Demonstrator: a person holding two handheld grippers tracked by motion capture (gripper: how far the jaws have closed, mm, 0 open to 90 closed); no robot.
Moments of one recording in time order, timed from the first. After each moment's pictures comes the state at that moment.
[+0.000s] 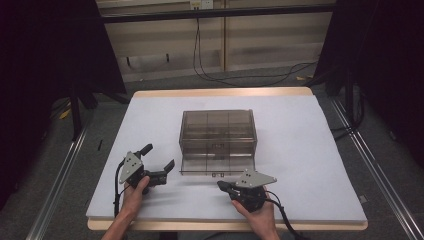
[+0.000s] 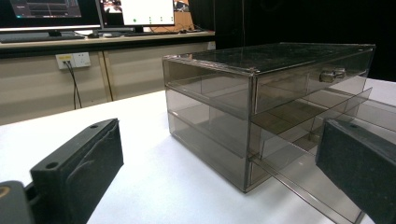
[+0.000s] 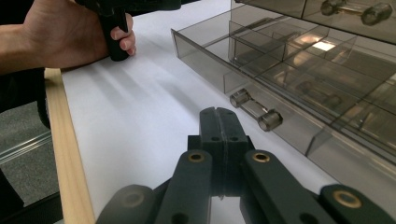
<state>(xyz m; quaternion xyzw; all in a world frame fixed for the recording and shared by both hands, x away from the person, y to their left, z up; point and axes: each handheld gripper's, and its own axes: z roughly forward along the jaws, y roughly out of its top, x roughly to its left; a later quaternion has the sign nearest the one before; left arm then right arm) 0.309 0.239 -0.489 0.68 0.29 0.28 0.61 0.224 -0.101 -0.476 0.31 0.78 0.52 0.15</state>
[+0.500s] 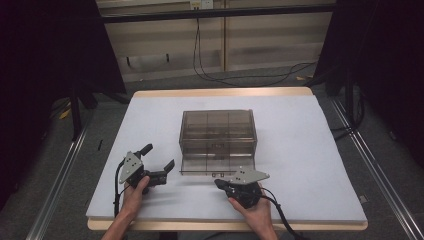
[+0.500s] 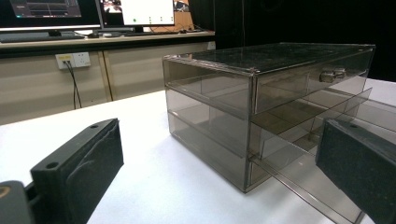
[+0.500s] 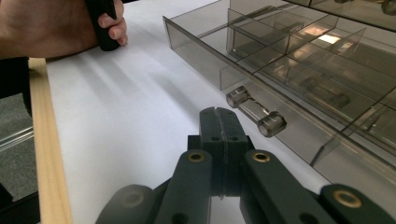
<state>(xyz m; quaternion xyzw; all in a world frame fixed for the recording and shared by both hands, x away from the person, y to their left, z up) 0.309 0.239 -0.489 0.68 0.29 0.28 0.61 0.235 -0.093 -0.481 0.31 0.80 0.50 0.15</state>
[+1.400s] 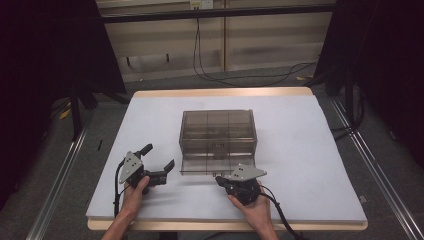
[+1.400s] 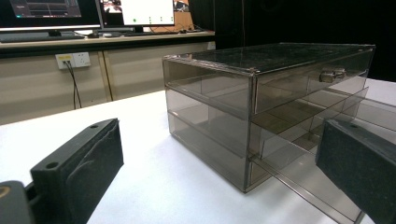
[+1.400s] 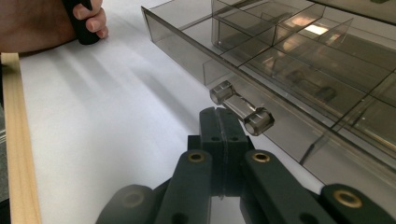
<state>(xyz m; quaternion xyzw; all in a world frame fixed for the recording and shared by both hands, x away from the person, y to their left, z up) 0.309 0.239 -0.489 0.68 0.29 0.28 0.61 0.243 -0.092 -0.483 0.33 0.80 0.48 0.16</state>
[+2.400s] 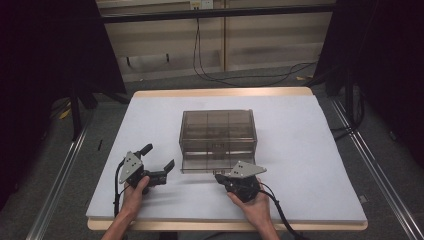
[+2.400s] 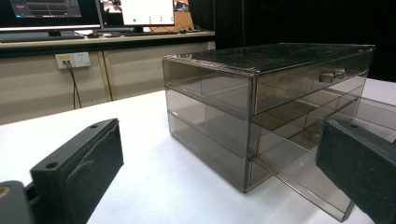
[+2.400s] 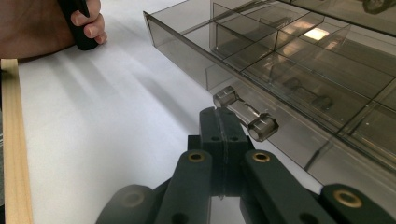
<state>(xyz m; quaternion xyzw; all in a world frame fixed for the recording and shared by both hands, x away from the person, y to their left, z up) 0.309 0.239 -0.489 0.68 0.29 0.28 0.61 0.249 -0.092 -0.481 0.33 0.80 0.48 0.16</state>
